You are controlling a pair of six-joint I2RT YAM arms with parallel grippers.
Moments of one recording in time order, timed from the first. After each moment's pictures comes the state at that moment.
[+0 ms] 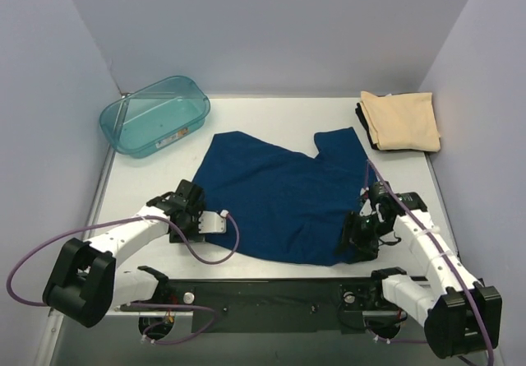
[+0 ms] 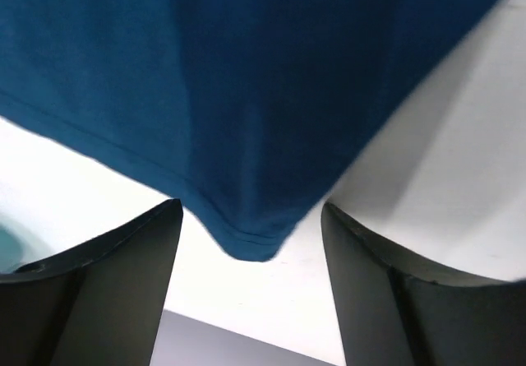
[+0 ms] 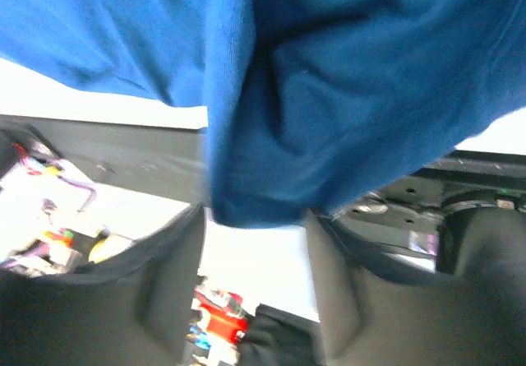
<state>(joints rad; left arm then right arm) -0.45 1.21 0.57 -0.64 -0.09 1.09 0.15 1.02 0.68 -1.13 -0.39 0.44</state>
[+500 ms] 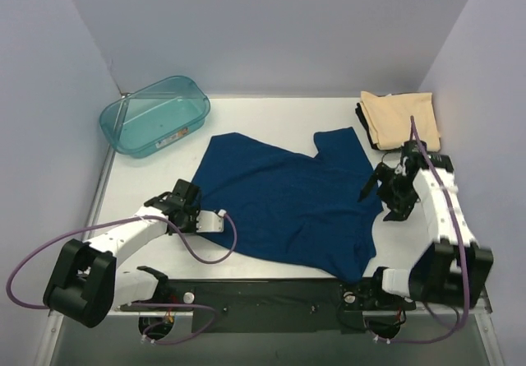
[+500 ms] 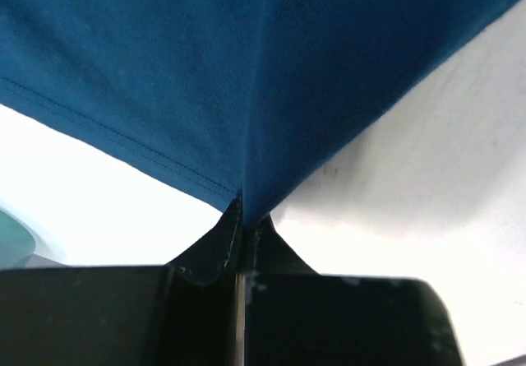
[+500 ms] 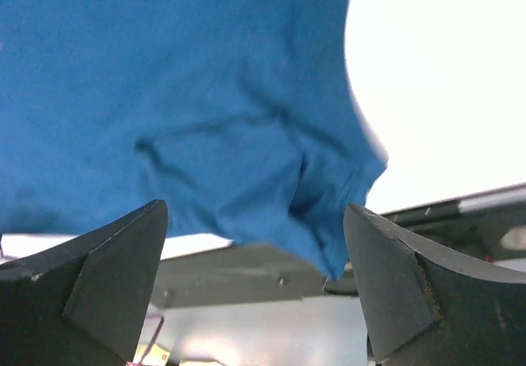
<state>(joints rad) -0.41 1.23 0.55 -0.57 -0.13 1.15 -0.14 1.17 0.98 -1.16 -0.18 0.48</state>
